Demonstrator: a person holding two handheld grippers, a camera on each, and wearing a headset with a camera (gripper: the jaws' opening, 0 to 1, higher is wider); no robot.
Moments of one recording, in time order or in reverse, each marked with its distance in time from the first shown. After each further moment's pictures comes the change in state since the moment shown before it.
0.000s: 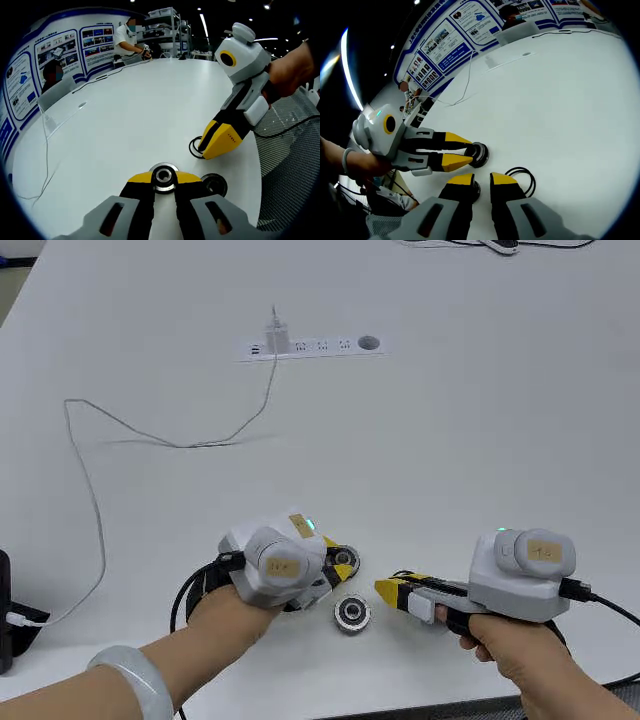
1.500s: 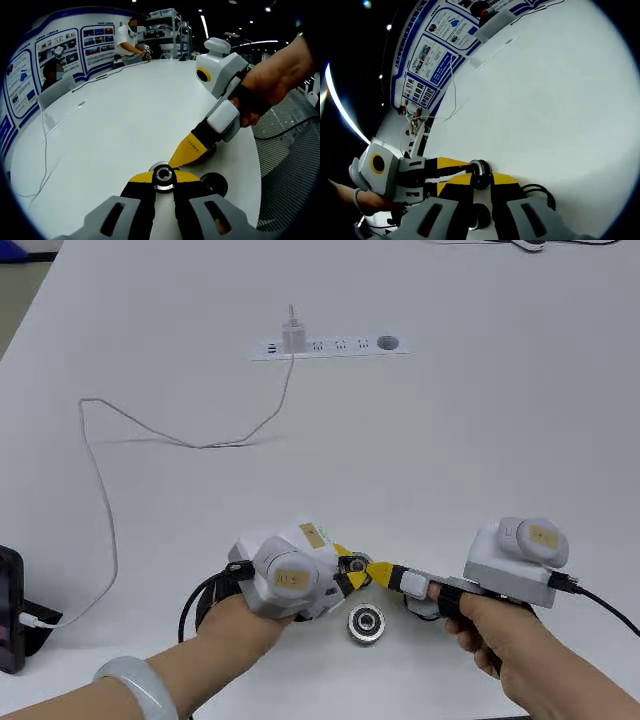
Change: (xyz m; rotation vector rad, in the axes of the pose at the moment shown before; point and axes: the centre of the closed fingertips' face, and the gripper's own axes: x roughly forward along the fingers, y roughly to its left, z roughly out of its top) left arm 0.001 0.001 -0.002 -0.016 -0.010 -0.009; right arm 0.040 -0.005 0.013 0.286 -0.019 0.082
